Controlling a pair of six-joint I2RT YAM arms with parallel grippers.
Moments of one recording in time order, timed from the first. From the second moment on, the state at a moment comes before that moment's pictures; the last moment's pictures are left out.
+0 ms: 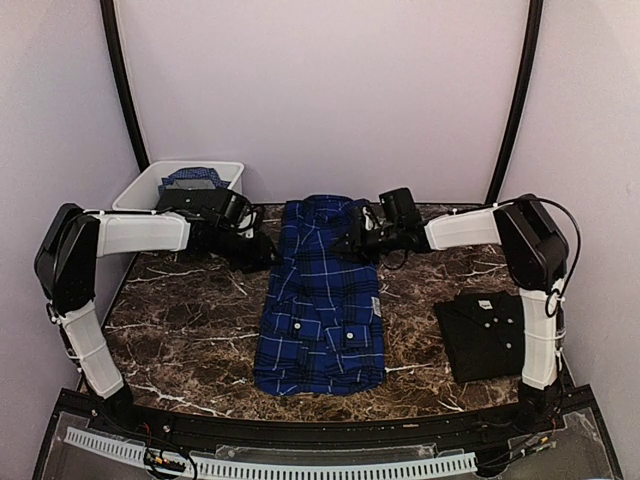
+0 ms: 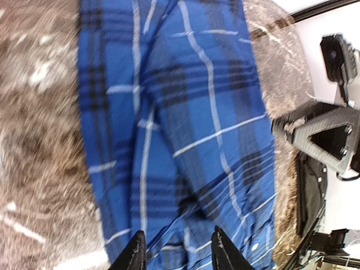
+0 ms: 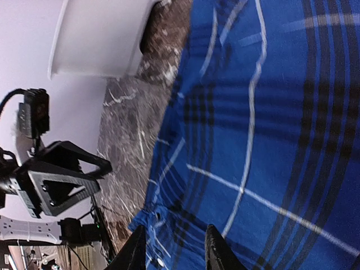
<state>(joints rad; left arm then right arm) -0.51 1.81 1.26 -0.29 0.34 -0.59 0.54 2.11 1.45 0.06 -0.68 0.75</state>
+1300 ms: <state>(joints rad) -0.56 1.59 0.87 -0.30 0.39 -0.60 0.68 1.69 0.98 -0.18 -0.42 0.58</state>
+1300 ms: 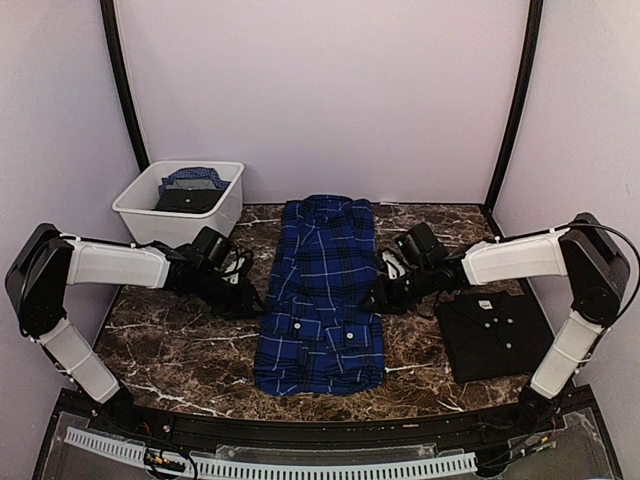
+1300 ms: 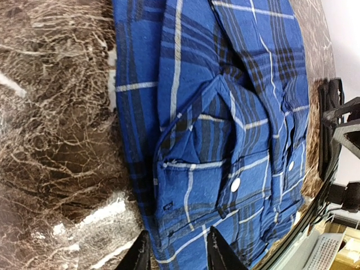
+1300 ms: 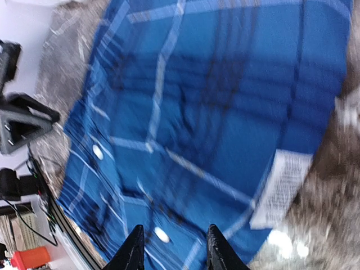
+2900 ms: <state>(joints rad) -0.60 1.59 0.77 -0.21 0.42 -0.63 0.75 1.57 0.61 0.03 -0.44 0.82</state>
